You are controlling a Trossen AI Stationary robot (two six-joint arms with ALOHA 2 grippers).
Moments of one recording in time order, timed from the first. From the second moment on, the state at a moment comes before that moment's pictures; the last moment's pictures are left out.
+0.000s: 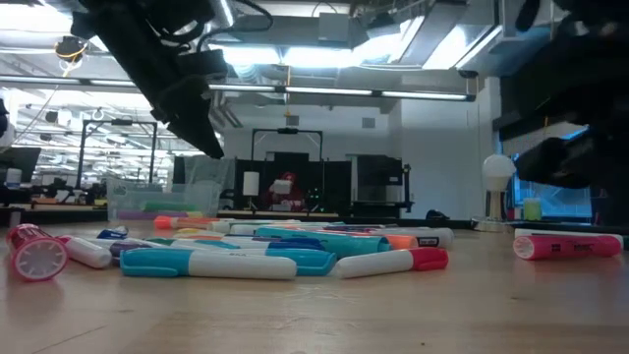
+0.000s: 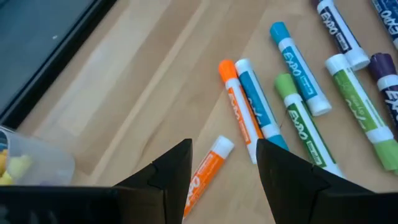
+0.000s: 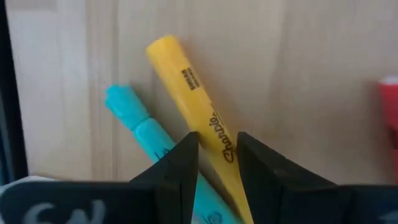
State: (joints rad) left arm 0.00 1.21 0.66 -0.35 -0.46 -0.29; right arm 0.54 1.65 0.89 -0.50 -0.13 0.46
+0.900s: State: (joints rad) left arm -0.01 1.30 0.66 0.00 -0.26 0.03; right arm 0.31 1.55 0.95 -0.48 0.35 0.27
